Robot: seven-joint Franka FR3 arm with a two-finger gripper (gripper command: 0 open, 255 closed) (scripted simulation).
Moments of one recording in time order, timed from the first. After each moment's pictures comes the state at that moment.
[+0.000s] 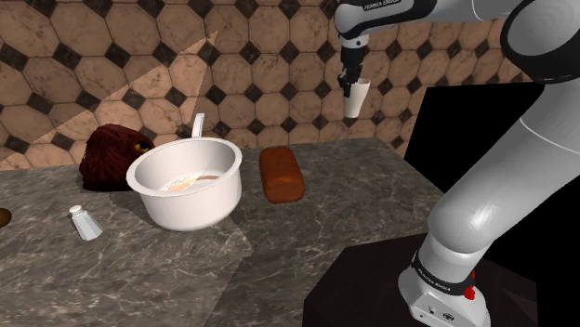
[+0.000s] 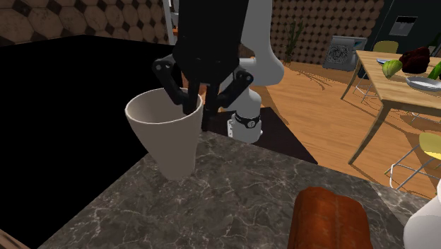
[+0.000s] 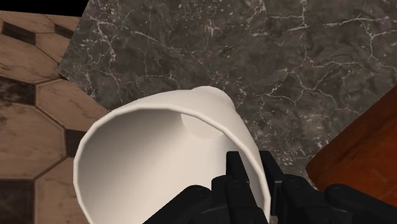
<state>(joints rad) -0.22 -0.22 -0.20 -1.93 -0.20 1.84 -0.38</state>
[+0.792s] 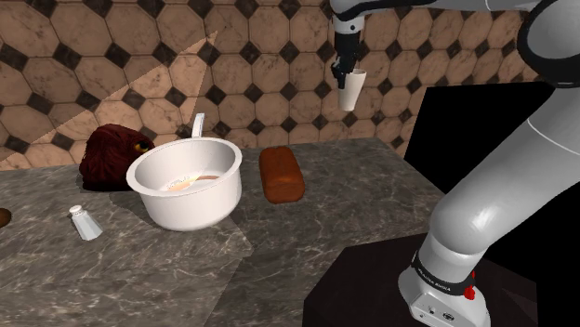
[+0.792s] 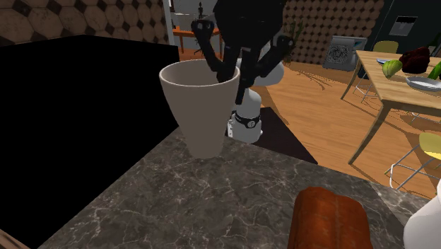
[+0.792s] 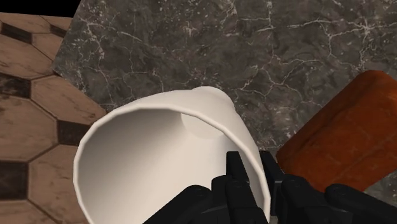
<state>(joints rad) -0.19 -0.26 -0.13 -1.87 -0.20 1.72 -0.30</state>
